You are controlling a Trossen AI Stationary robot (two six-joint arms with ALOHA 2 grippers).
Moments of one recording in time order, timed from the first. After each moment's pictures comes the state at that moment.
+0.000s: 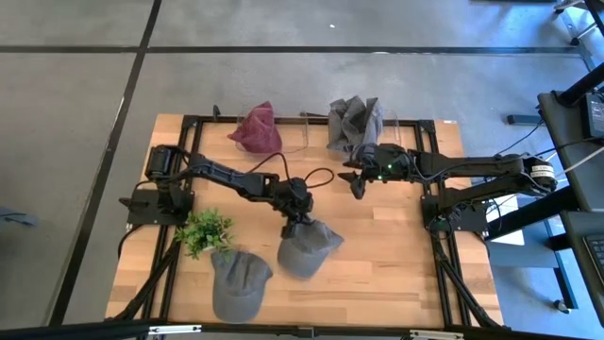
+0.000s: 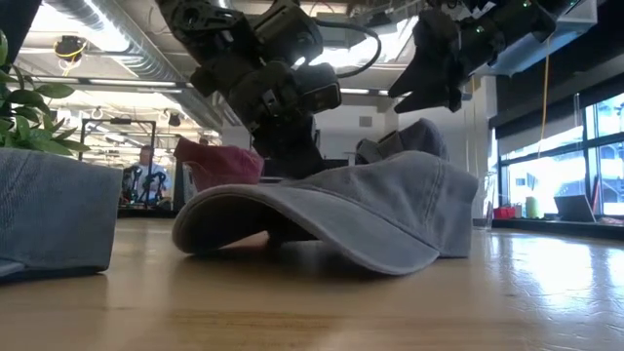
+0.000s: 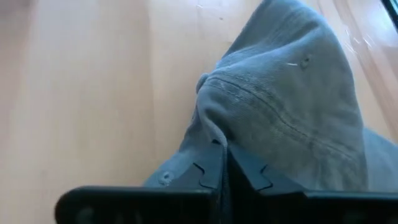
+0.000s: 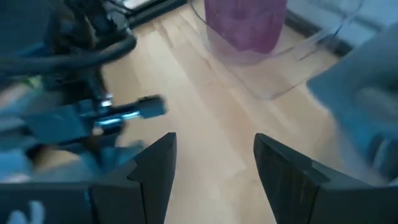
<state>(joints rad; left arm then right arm) 0.01 1.84 1.04 0.00 0.26 -0.06 -0.15 1.14 0.74 -0.15 0.12 0.34</state>
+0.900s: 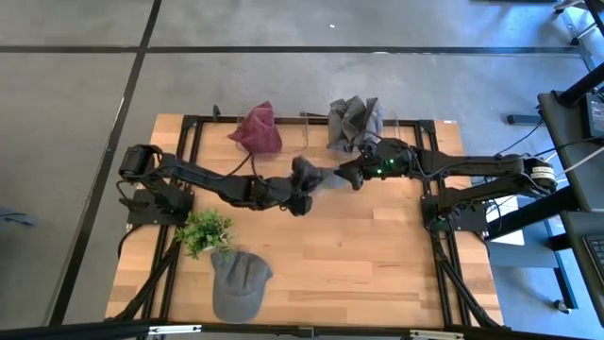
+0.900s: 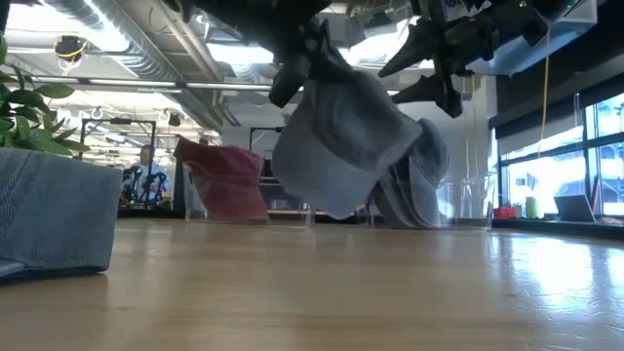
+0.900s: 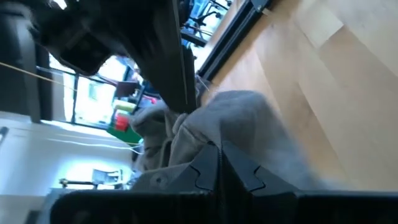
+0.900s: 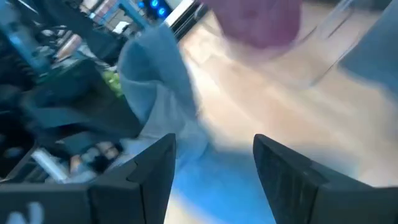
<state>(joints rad) -0.10 1.64 1.04 0.26 -0.58 0.96 -0.20 1.14 0.74 -0.07 -0.02 0.69</state>
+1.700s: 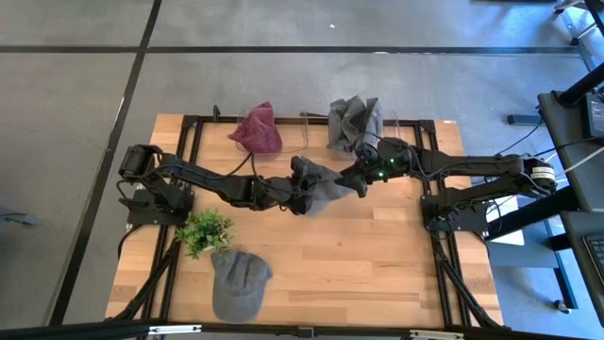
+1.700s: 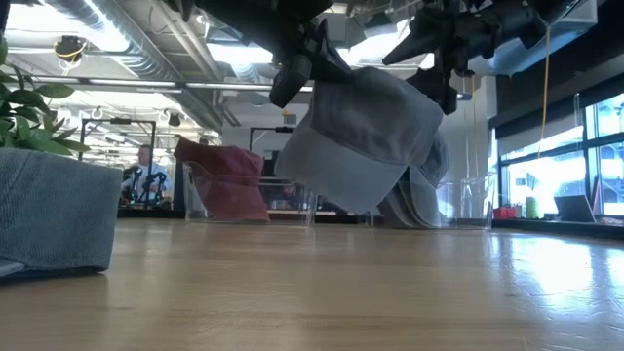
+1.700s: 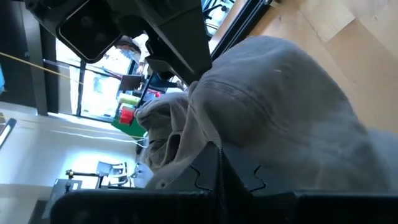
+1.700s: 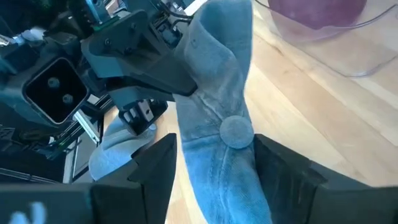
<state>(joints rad) -0.10 1.64 1.04 0.27 -0.62 0.95 -0.20 1.14 0.74 -0.06 -0.19 0.60</state>
